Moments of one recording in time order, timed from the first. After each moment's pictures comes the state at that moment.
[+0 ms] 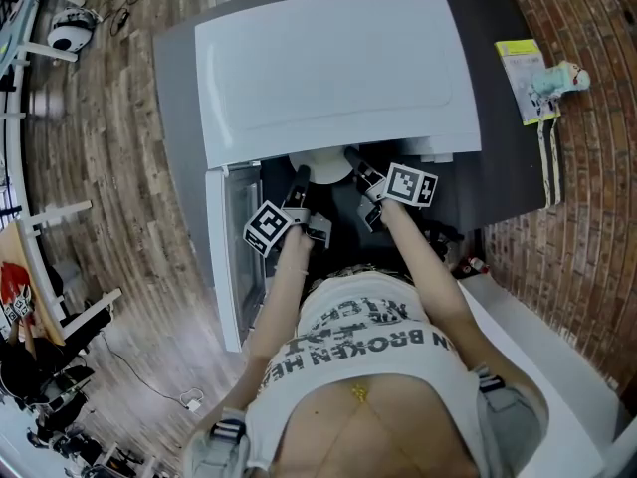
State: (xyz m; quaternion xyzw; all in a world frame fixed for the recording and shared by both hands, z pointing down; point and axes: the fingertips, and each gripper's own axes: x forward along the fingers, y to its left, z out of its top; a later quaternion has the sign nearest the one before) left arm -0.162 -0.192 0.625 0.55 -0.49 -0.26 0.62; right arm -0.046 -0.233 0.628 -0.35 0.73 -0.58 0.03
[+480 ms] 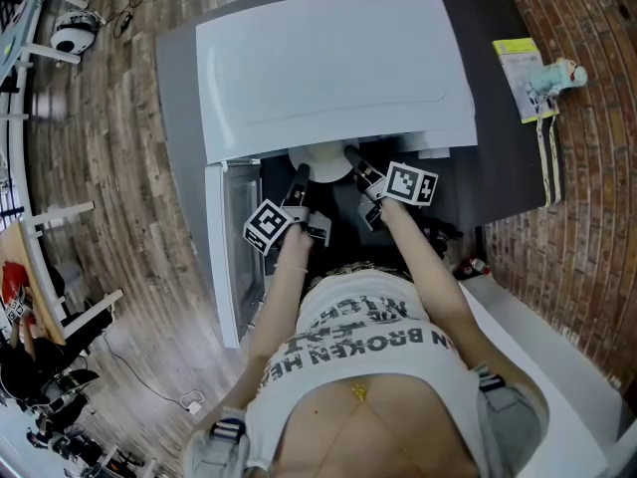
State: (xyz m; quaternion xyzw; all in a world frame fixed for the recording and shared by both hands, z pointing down) left arm -0.160 -0.190 0.621 0.56 -0.49 -0.26 0.62; right arm -0.044 -0.231 0.620 -0.36 0.74 -0.57 0.03
